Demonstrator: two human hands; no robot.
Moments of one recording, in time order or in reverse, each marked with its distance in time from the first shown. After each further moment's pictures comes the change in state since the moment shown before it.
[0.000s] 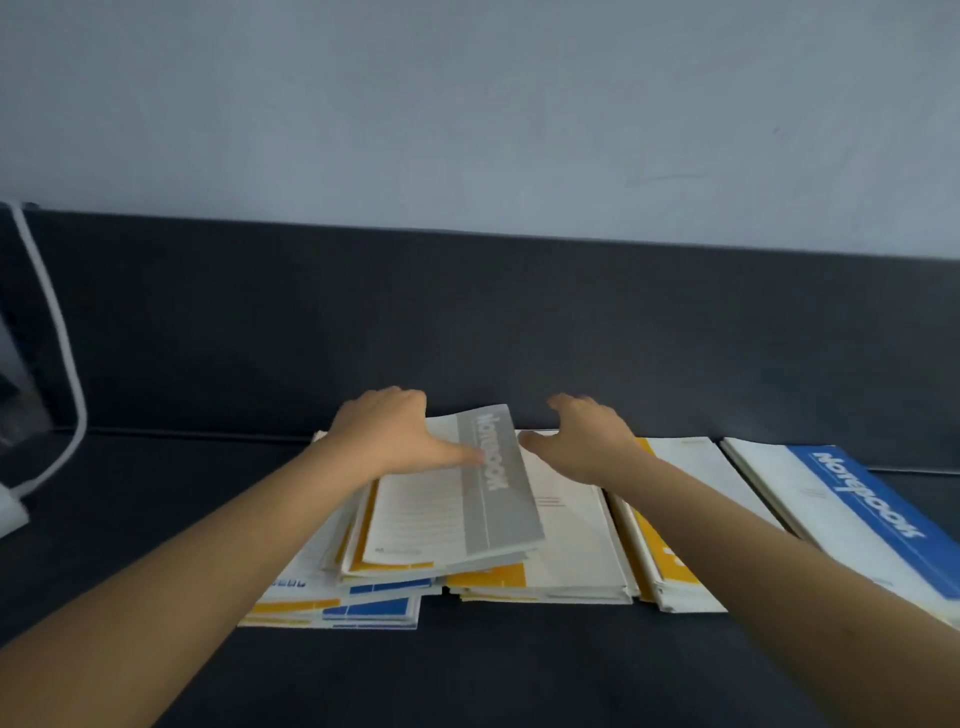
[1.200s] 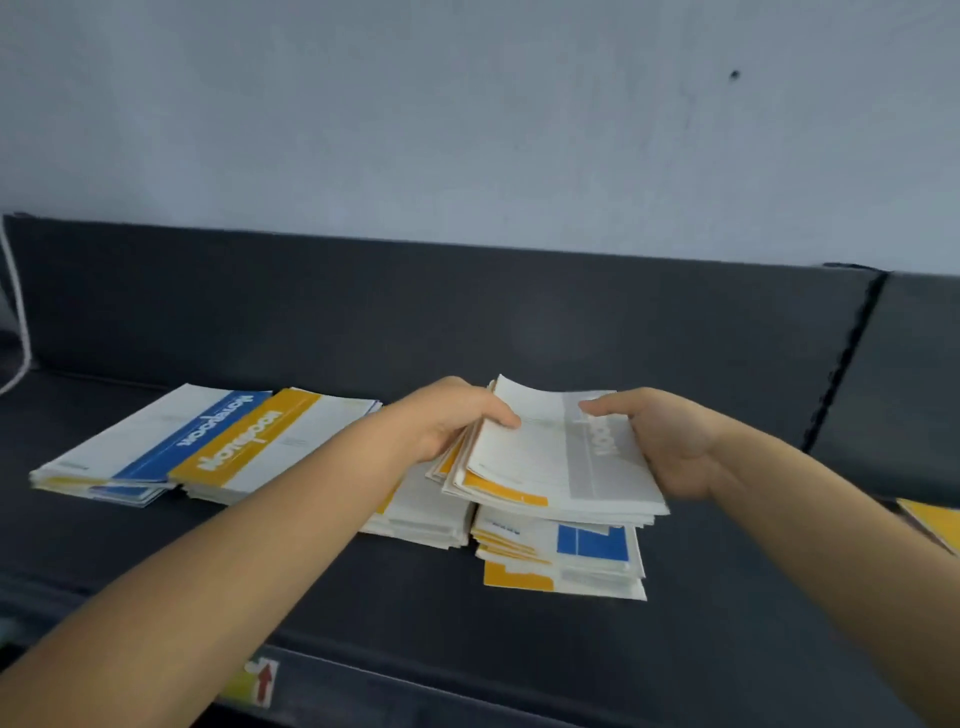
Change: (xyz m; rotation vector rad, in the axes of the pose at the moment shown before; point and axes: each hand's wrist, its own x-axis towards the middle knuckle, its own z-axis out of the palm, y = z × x) left_hand -0.030 0.343 0.021 -1.208 -0.189 -0.195; right_hand -0.070 0.319 -0.161 1.155 -0.583 0.254
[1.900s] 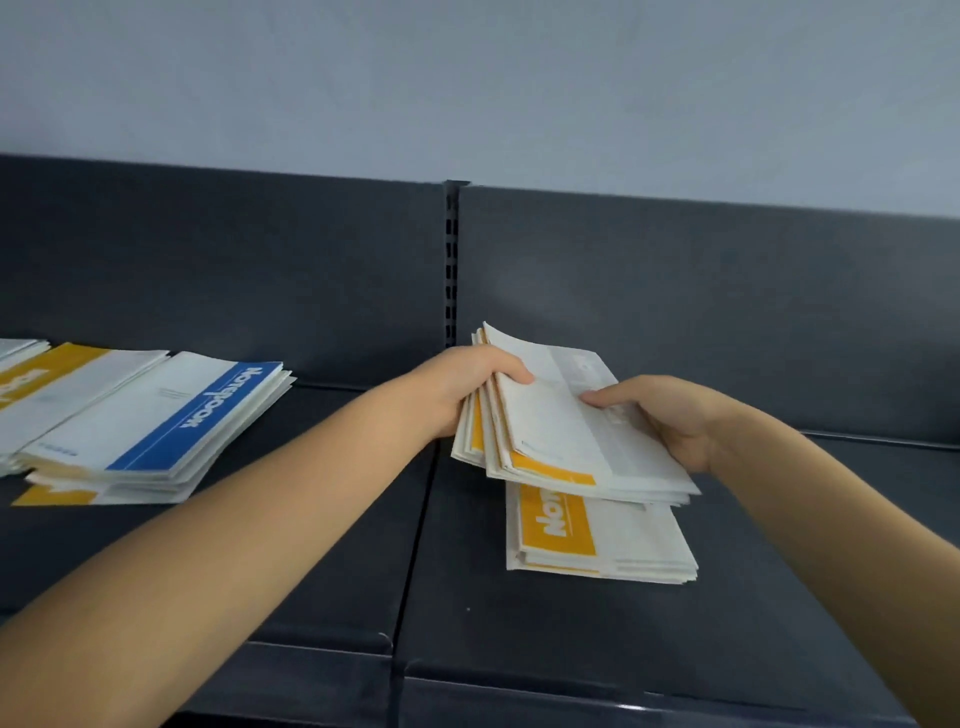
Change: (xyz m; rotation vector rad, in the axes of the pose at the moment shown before) left_hand 0.013 0.092 0.407 -0.224 -0.165 -0.095; right_hand -0.124 0.087 -0.386 -0.034 0.159 0.119
